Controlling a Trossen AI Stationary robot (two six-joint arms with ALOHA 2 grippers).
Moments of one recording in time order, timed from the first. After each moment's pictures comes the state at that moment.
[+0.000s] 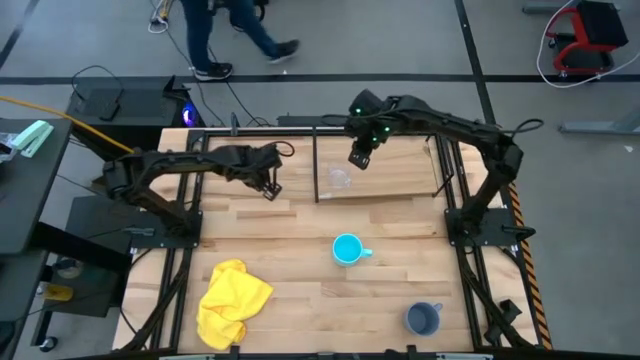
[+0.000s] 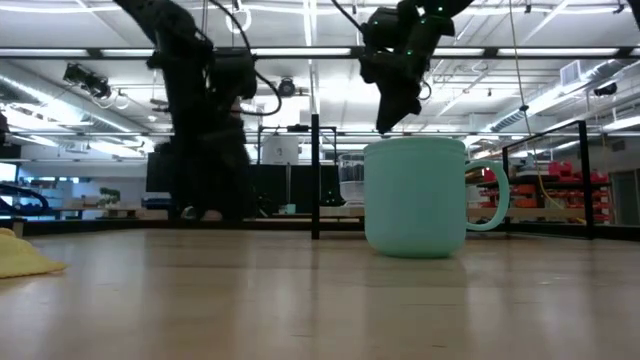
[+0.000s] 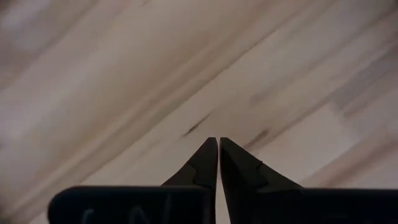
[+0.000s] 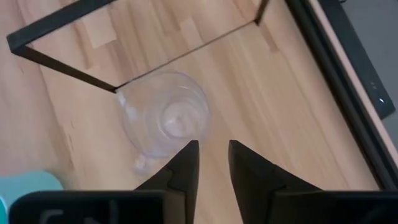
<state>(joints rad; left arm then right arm) 0.40 1.51 0.91 -0.68 -0.20 -0.46 -0.52 1.70 1.58 -0.99 -0.15 -0.06</state>
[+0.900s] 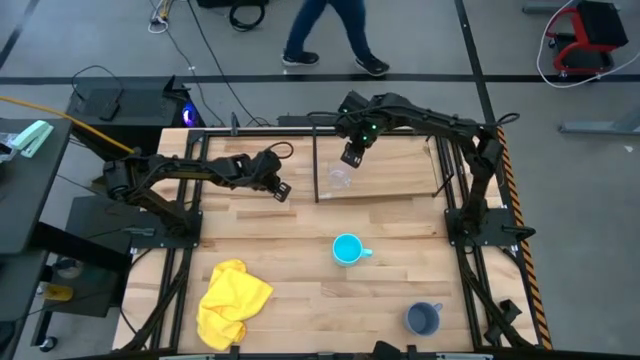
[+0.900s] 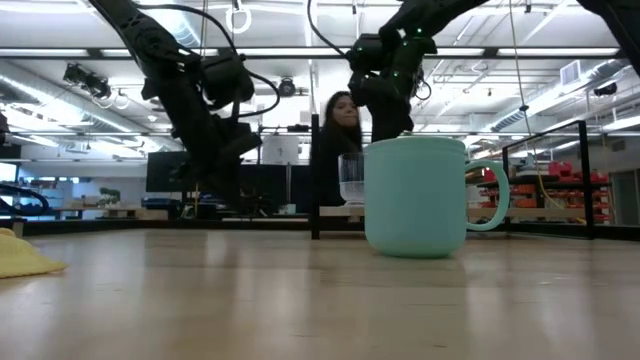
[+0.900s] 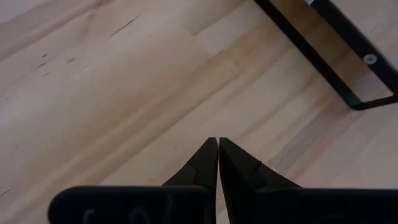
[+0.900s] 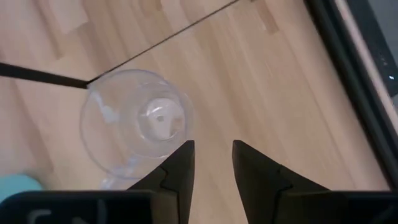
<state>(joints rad) 0.39 1.51 0.74 -0.22 -0.15 -0.48 -0.54 1.84 1.67 -1.06 -0.15 -0.06</state>
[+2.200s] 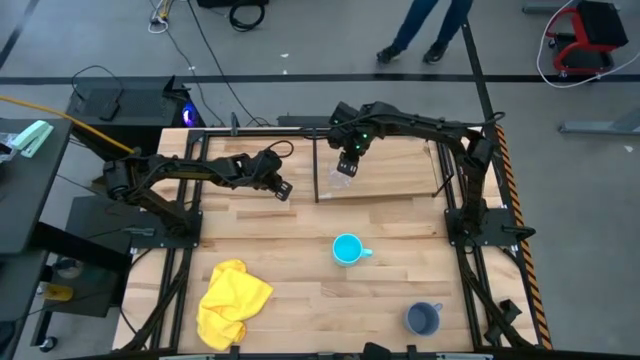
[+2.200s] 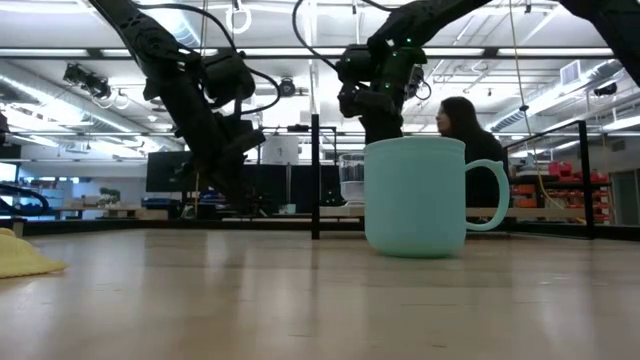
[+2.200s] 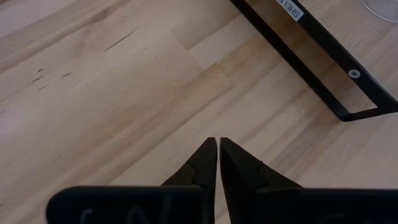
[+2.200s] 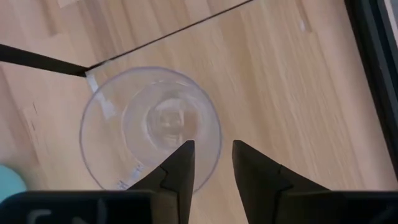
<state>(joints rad) 0.39 1.51 0.74 -0.18 -0.15 -0.48 -0.50 1.91 1.67 -1.03 -0.13 -0.12</state>
